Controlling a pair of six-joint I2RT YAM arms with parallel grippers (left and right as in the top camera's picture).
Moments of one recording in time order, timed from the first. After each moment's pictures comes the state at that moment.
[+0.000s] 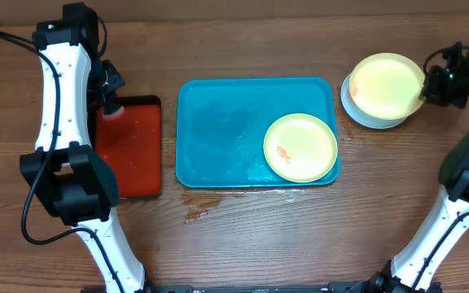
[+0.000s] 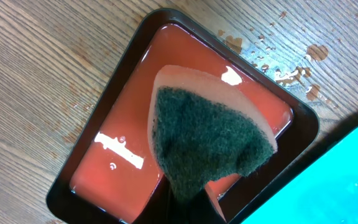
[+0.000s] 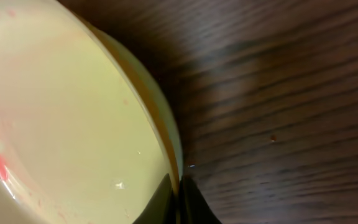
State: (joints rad) left arm 0.15 2.16 2.13 -1.44 -0.14 -0.52; right arm -0.43 2.34 2.06 -1.15 -0.27 -0.01
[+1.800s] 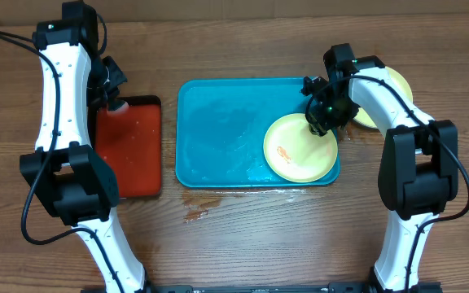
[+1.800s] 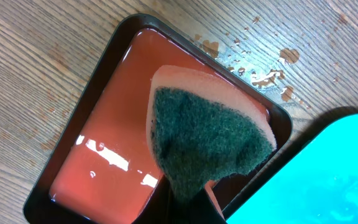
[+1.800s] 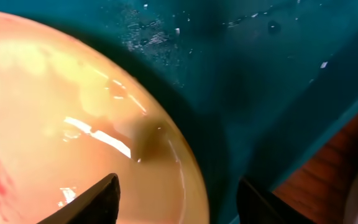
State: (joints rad) left arm 0.15 2.16 2.13 -1.41 -0.09 -0.52; right arm 0.16 2.16 1.65 -1.04 -0.11 -0.40
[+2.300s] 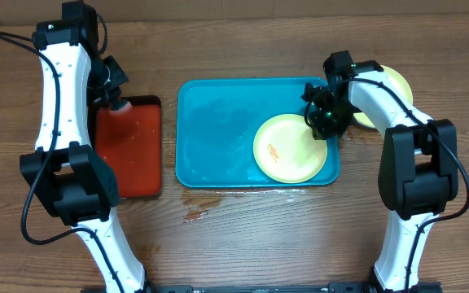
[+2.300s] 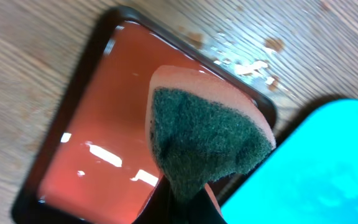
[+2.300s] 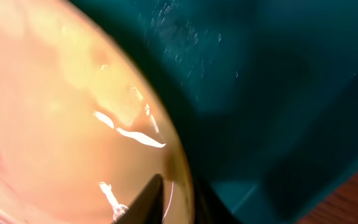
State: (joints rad) left arm 0.15 2.16 2.13 -1.40 -0.02 -0.49; right arm 0.16 2.16 1.60 -1.05 -0.19 -0.28
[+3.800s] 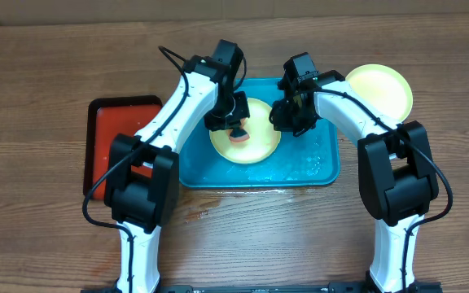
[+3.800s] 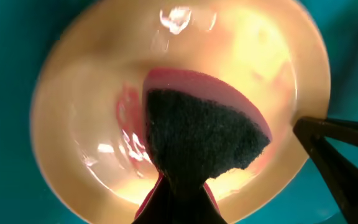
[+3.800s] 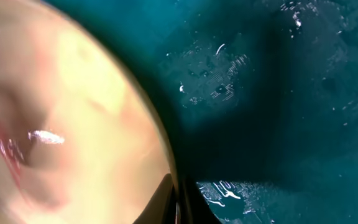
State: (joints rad) left arm -0.40 2.16 1.78 -1.04 0.20 -0.60; right arm 0.33 2.16 1.57 -0.78 -0.25 0.31
